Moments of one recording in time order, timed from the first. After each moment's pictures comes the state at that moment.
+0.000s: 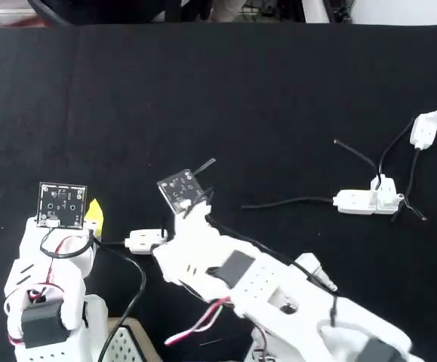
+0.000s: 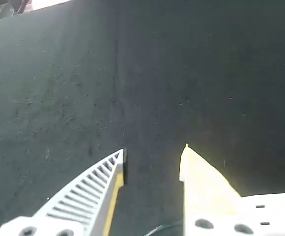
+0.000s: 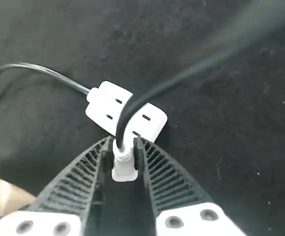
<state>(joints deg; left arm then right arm) -15.4 -104.6 75.4 70.6 -18.2 -51.9 -38.3 71.6 31.2 -22.5</state>
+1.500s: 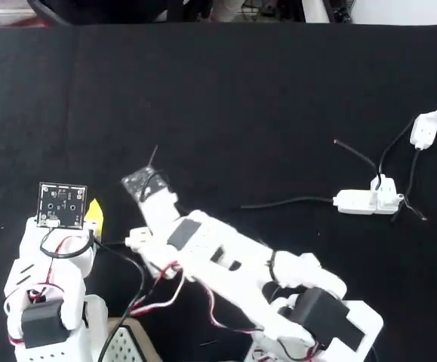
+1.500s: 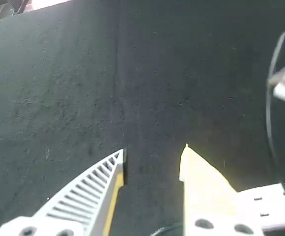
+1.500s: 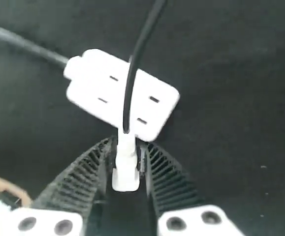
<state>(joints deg) -15.4 -104.6 75.4 70.6 -18.2 -51.6 -10.2 48.4 46.6 -20.3</state>
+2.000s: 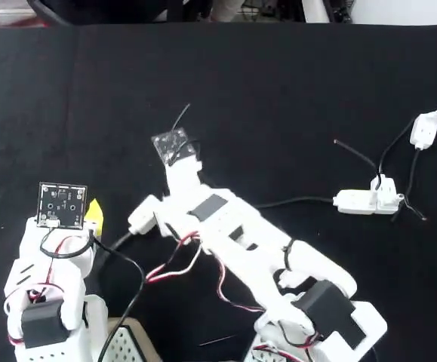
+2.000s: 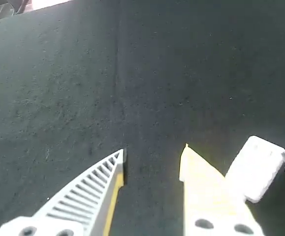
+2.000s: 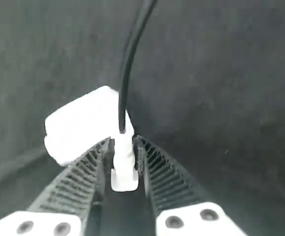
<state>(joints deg) -15.4 -104.6 75.4 70.6 -18.2 -40.1 -10.2 48.3 32.5 -15.9</state>
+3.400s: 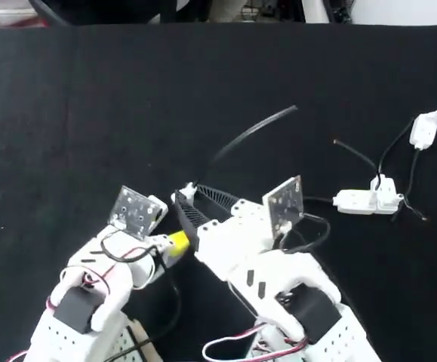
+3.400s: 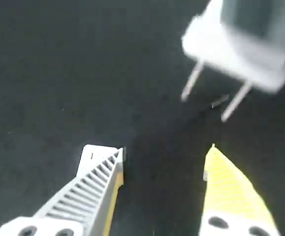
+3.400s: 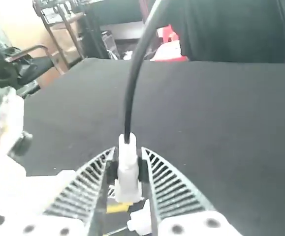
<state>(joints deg) 22.6 -104.4 87.9 57.2 -1.0 -40.4 -93.8 75.5 41.8 -17.9</state>
